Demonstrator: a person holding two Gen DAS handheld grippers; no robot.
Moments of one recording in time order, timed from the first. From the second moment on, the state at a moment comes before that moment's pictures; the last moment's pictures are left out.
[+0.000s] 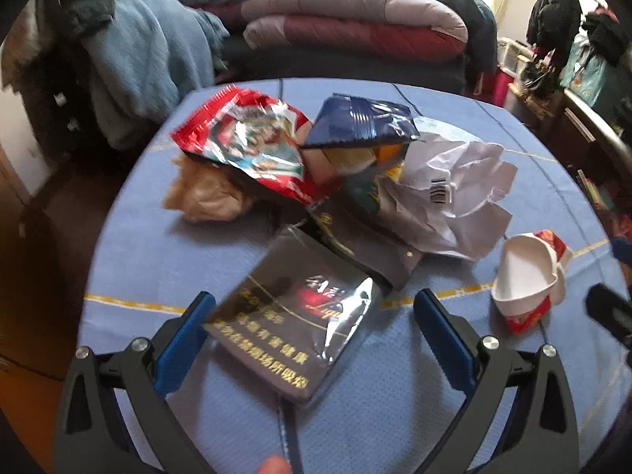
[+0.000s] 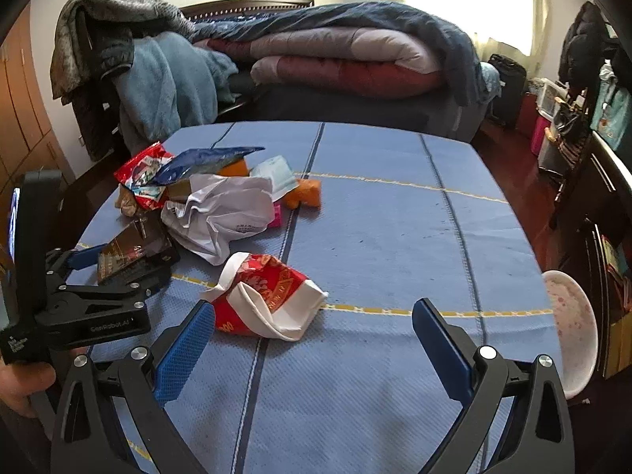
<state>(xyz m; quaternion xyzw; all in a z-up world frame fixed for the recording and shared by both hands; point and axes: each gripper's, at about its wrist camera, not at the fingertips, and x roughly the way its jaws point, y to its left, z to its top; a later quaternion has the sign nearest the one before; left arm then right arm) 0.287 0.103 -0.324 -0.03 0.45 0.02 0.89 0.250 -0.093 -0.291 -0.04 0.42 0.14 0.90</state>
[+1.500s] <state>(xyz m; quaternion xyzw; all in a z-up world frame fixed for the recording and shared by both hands) 0.281 -0.107 -0.234 -0.02 0.37 -0.21 0.91 0.228 -0.287 -0.275 0.10 0.40 0.01 0.91</state>
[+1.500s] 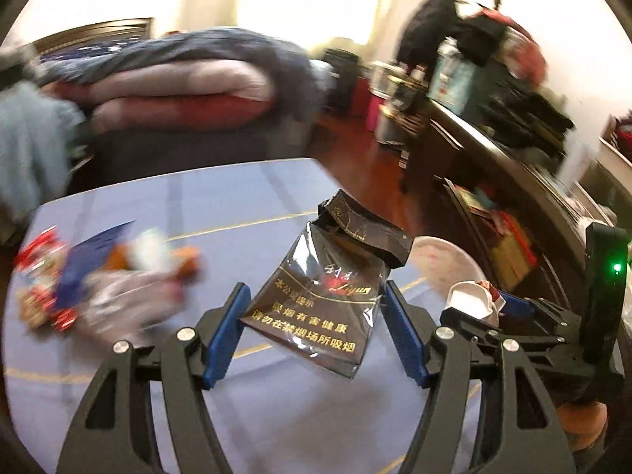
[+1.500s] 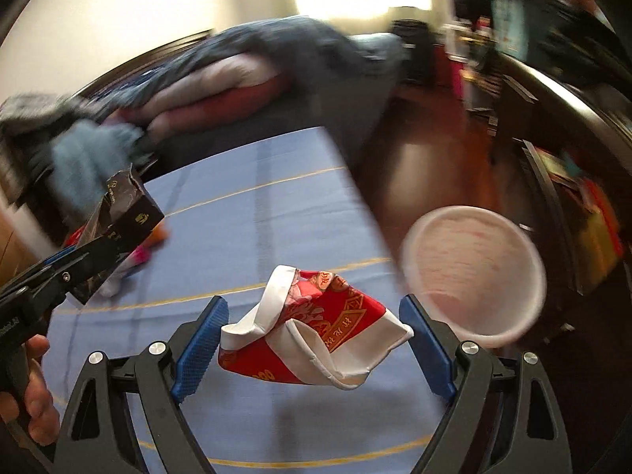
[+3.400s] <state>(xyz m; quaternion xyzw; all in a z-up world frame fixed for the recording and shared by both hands) 0.308 -0.084 -0.245 0.02 0.36 -0.03 0.93 0.248 -0.289 -0.272 0.08 0.40 -0.02 0.91</state>
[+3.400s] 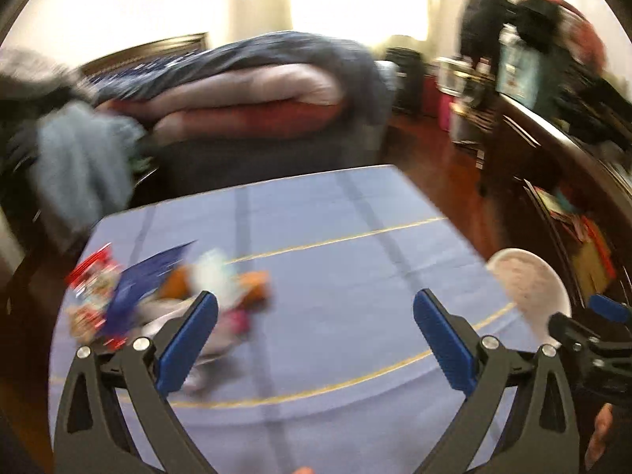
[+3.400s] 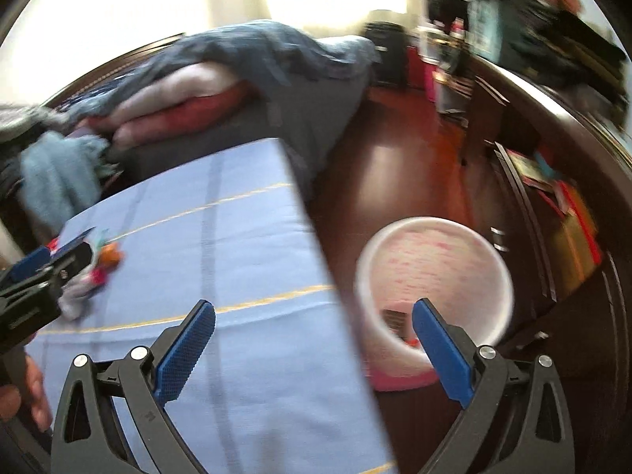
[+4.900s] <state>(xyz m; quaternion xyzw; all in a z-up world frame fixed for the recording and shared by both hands) 0.317 0.126 -0.243 -0.13 0.34 -0.01 0.93 0.310 -0.020 -0.306 -0.07 0.42 0.17 0.89</state>
